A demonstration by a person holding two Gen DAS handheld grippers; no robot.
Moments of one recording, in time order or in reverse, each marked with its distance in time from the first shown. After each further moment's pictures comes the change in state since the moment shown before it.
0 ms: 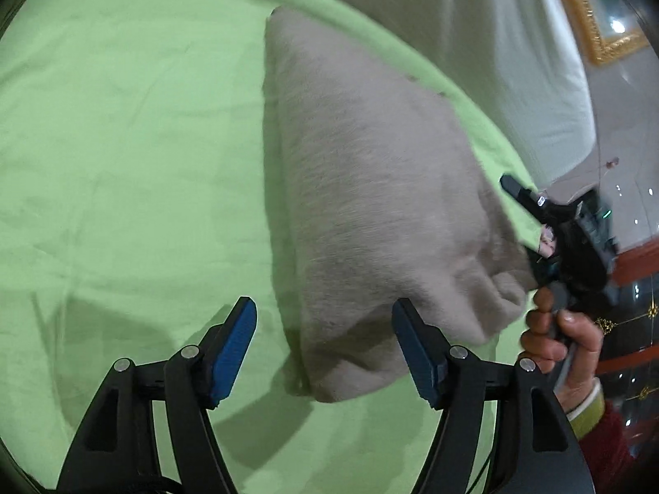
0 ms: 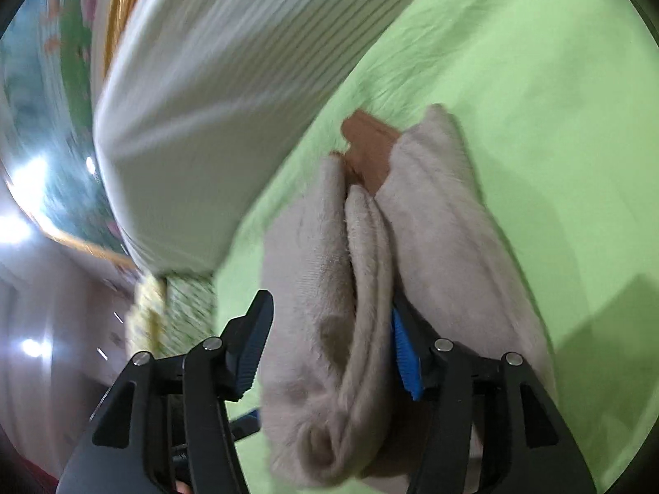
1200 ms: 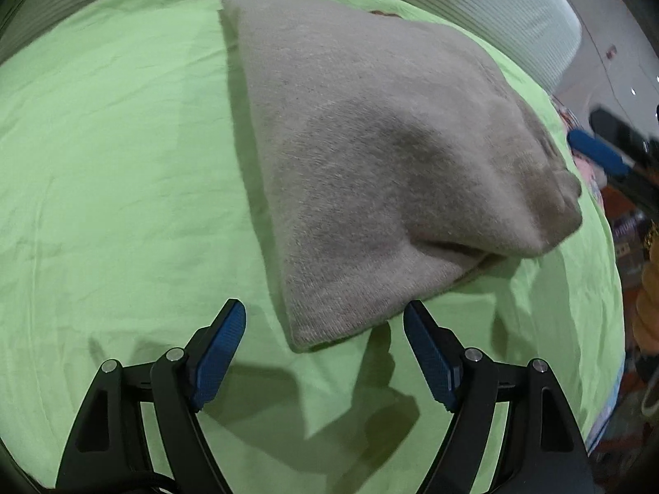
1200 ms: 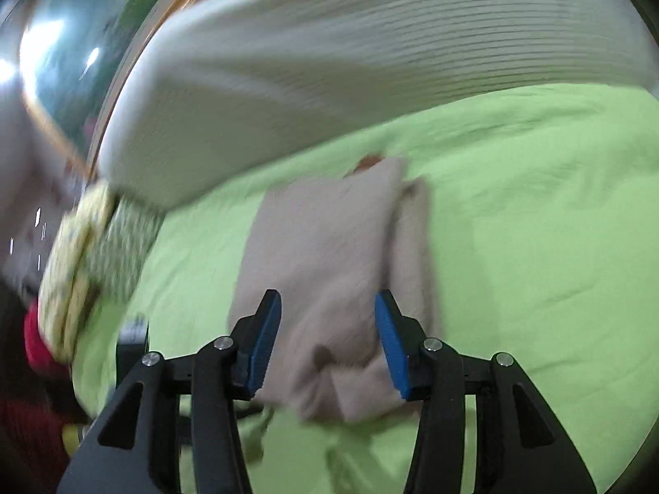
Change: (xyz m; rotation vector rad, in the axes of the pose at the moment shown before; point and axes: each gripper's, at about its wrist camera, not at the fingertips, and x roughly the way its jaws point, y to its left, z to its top) left arm 0.035 -0.039 -0.068 0.287 0.005 0.206; right arm -0.094 0.077 -0.069 -0.375 -0.018 -0.239
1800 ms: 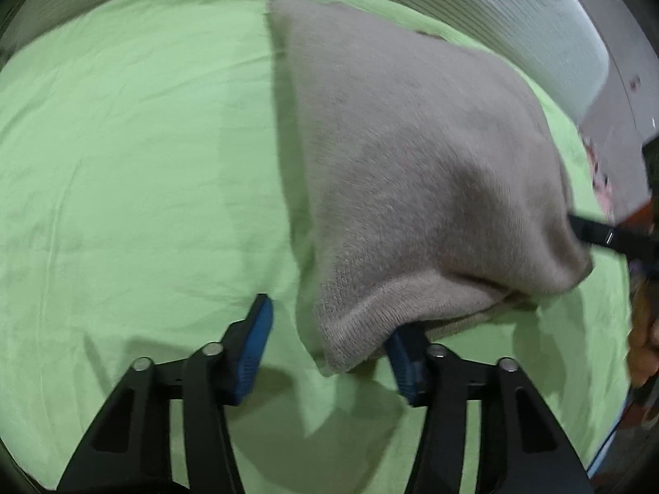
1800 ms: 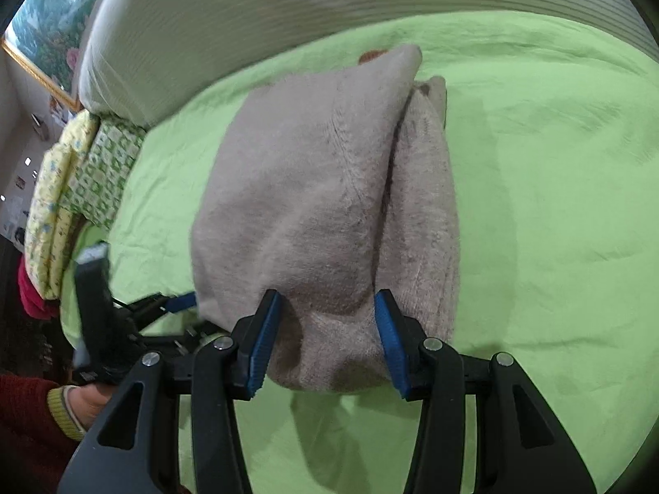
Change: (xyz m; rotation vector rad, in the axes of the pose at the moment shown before) left arm 0.003 0.009 0.010 -0.108 -0.053 0.050; right arm 0.051 -0.016 -0.008 -0.028 0.269 -0.050
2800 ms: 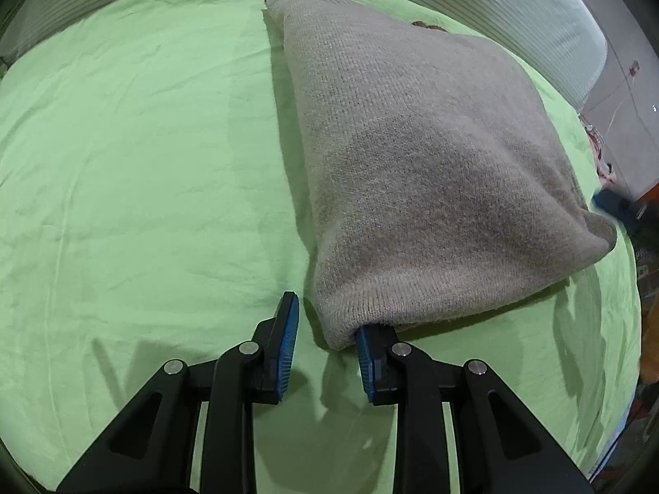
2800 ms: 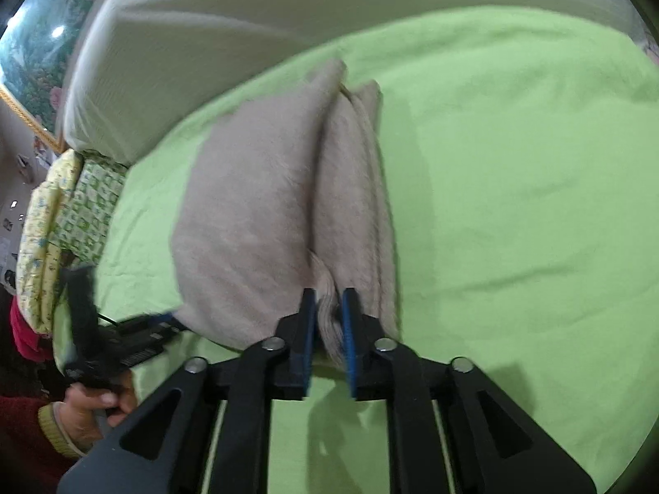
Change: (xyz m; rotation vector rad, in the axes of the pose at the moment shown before) left arm -0.014 0.020 -0.018 0.057 0.016 0.034; right arm -0.038 -0.019 -0.017 0.118 -0.202 -0.004
